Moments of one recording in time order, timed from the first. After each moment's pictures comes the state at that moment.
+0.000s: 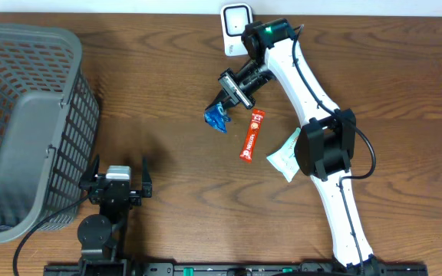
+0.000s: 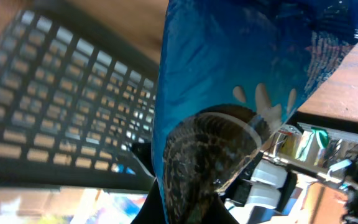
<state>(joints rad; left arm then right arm) 0.00 0.01 0.02 -0.12 0.01 0.16 0.40 2.60 2.54 -1.70 -1.04 0.90</state>
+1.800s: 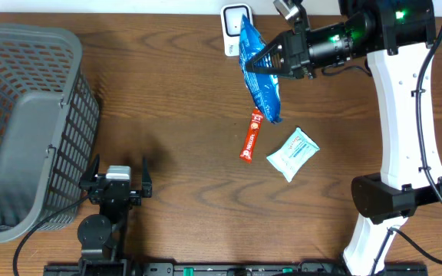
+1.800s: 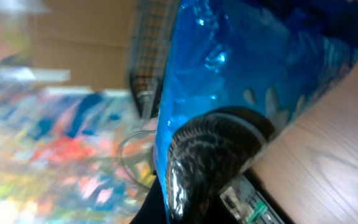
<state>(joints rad) 0.00 0.01 0.02 -0.12 0.01 0.16 0.23 2.02 2.53 -1.68 -1.09 0.21</state>
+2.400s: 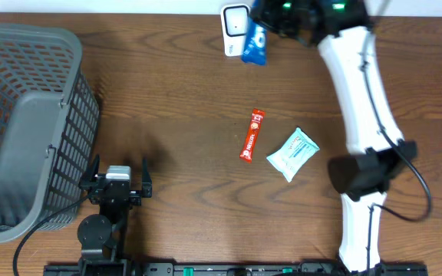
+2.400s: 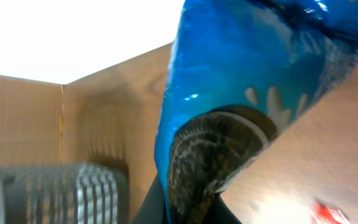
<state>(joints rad) 0.00 0.01 0.02 -0.12 0.01 0.16 0.31 2.25 2.53 -1.02 -0.34 0.69</state>
